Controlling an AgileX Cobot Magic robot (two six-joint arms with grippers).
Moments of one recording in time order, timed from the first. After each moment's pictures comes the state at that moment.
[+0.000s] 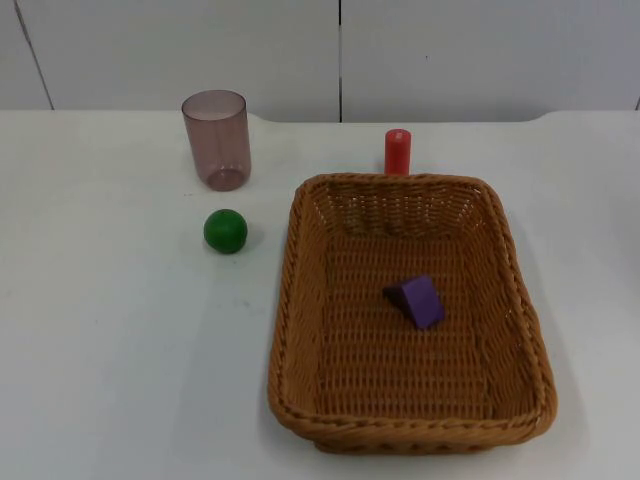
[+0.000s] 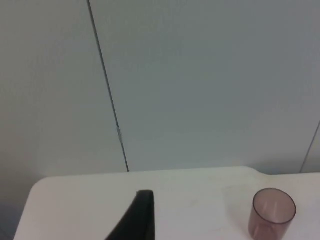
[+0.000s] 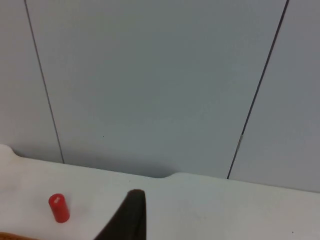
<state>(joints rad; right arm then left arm) 0.06 1.06 -1.28 -0.02 0.64 -0.08 -0.03 1.15 -1.25 -0.01 0.56 0.02</state>
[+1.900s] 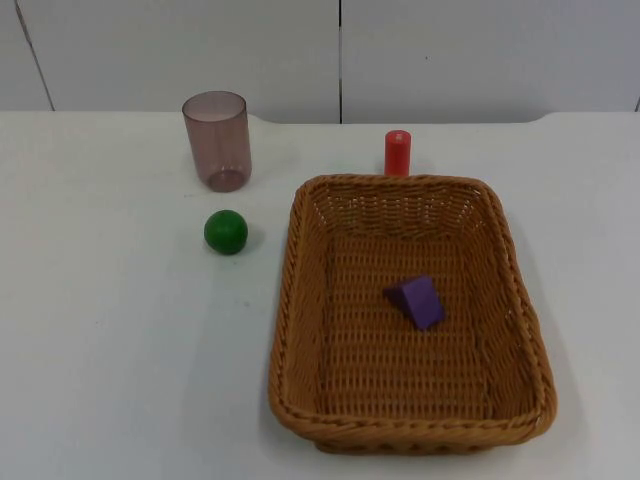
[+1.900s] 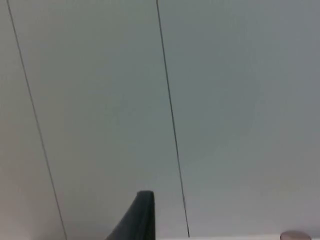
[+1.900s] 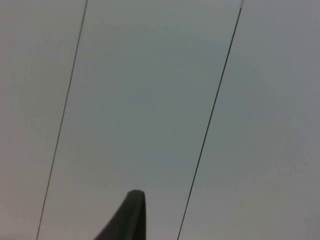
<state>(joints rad) -0.01 0.00 -1.08 0.08 0.92 -0.33 -0.02 0.00 -1.00 0.11 0.96 0.03</state>
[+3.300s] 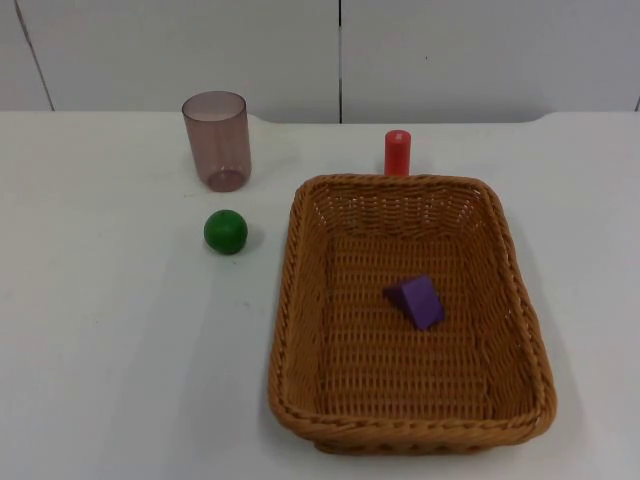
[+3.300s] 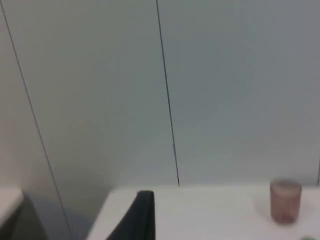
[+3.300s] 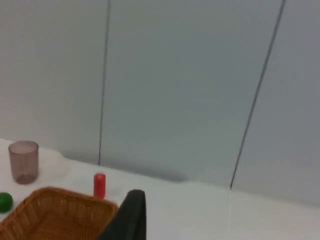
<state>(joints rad) 0.04 0.00 -0.81 0.11 0.95 -0.22 0.04 0.00 -0.86 0.04 1.00 0.04</state>
